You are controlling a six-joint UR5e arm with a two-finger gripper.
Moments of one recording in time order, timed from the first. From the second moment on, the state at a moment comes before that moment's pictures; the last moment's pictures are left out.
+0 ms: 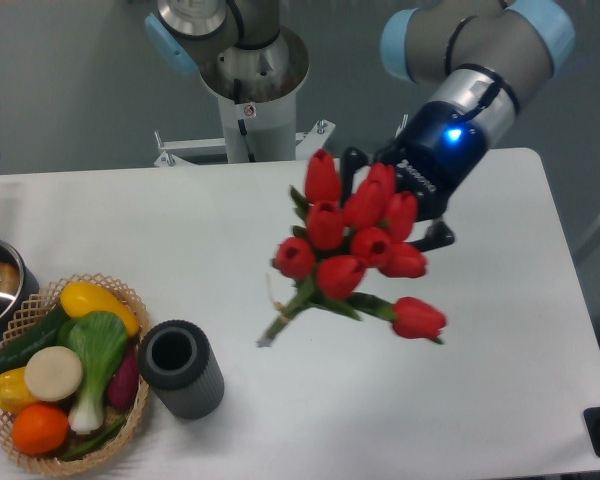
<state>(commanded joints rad) 2.79 -1.87 -1.52 -0.84 0.42 0.90</state>
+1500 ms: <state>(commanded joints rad) 2.80 -1.84 -1.56 -1.04 1.43 1.22</state>
